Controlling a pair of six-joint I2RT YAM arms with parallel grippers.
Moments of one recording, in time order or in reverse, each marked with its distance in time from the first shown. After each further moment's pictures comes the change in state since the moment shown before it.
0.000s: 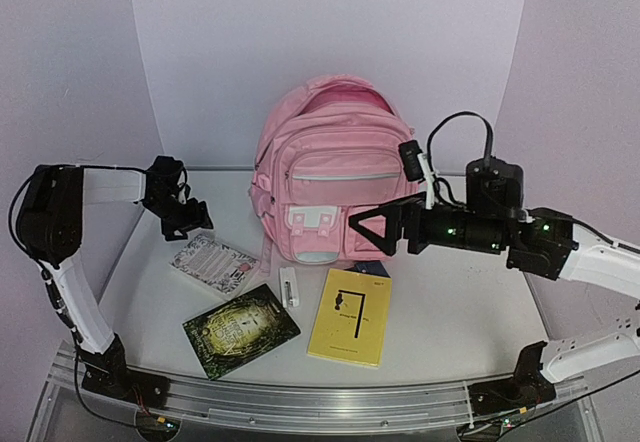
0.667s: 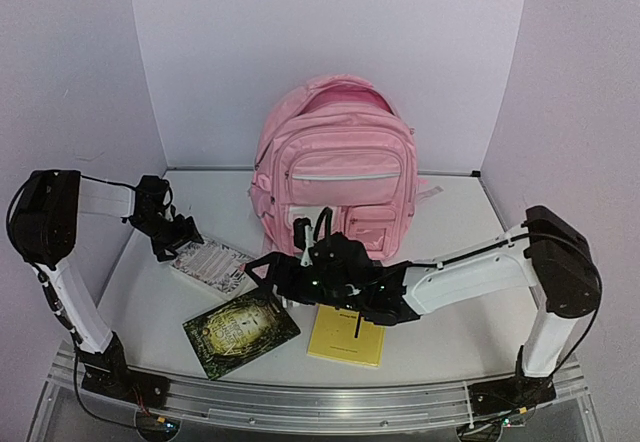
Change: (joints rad) left arm 0.088 -0.035 -0.178 0.098 0.090 -0.098; right arm 0.227 0.726 0.098 0.577 0.152 0.604
